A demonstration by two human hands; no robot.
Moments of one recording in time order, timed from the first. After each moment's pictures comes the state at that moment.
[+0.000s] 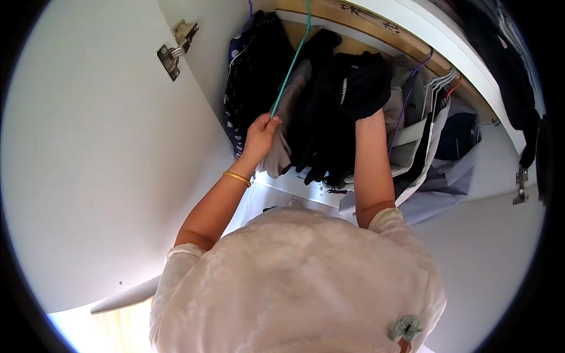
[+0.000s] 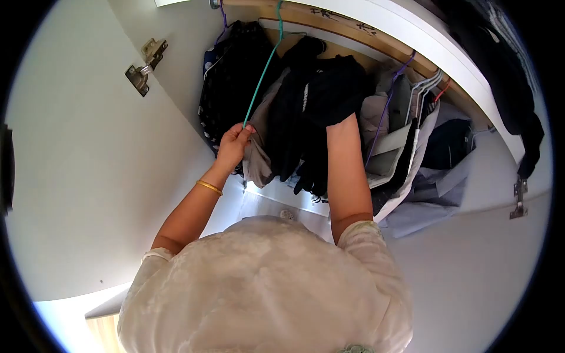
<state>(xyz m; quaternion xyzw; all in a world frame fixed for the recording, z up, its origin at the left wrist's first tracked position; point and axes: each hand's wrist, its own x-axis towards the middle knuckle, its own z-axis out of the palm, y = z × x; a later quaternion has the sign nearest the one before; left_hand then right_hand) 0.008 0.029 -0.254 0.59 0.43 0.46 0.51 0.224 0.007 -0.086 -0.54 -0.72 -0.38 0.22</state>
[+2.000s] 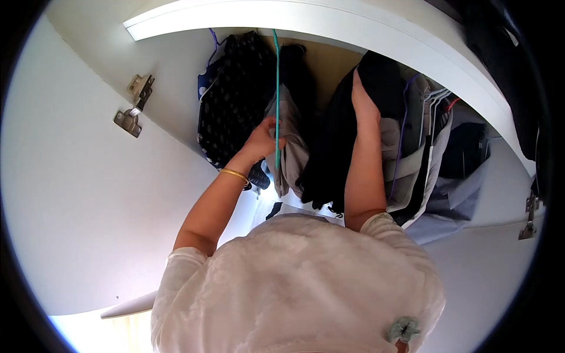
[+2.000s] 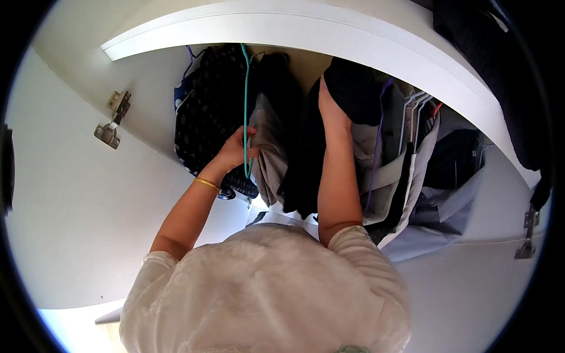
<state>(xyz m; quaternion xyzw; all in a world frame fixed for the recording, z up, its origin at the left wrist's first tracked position) 0.067 0.088 -0.216 0.71 0.48 0.26 0.44 0.306 0.070 -0.120 -0.62 -0.51 -0.31 0.51</state>
